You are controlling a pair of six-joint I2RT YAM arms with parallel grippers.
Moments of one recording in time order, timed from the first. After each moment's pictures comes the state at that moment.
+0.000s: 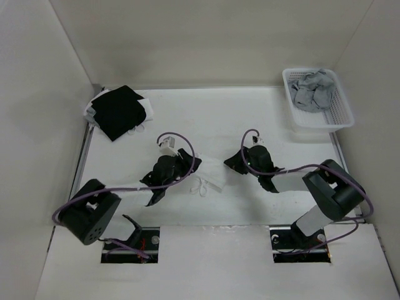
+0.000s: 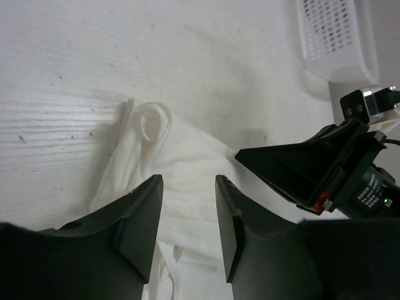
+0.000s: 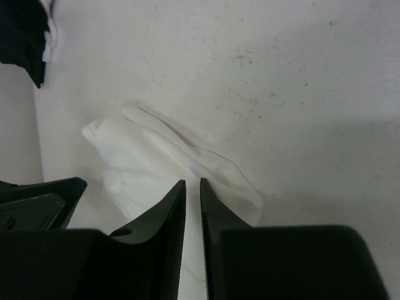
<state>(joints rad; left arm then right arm) -0.66 1.40 0.34 0.71 -0.09 -0.89 0.58 1.60 0.49 0.60 -0.04 0.97</state>
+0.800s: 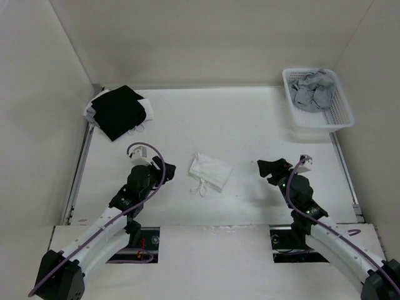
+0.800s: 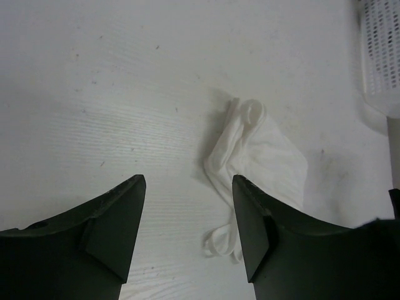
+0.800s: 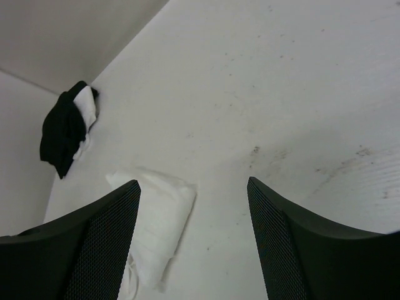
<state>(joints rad) -0.47 0.68 0.22 0.07 -0.15 -0.79 0.50 0.52 0.07 0.28 0.29 0.83</state>
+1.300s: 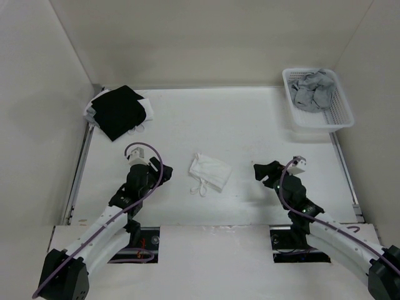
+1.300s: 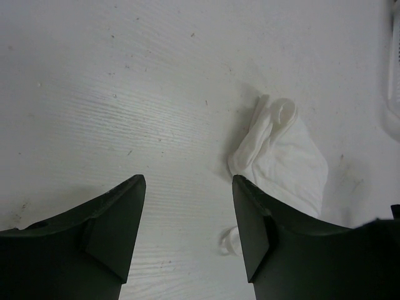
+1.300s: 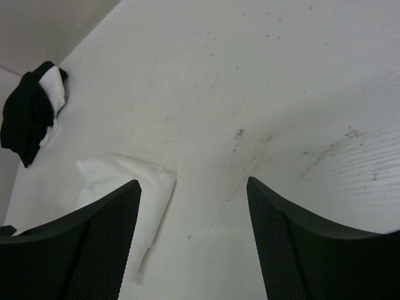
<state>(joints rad) -0.40 0.71 0.21 0.02 -0.12 -0.82 0.61 0.60 0.08 0.28 0.41 0.81</state>
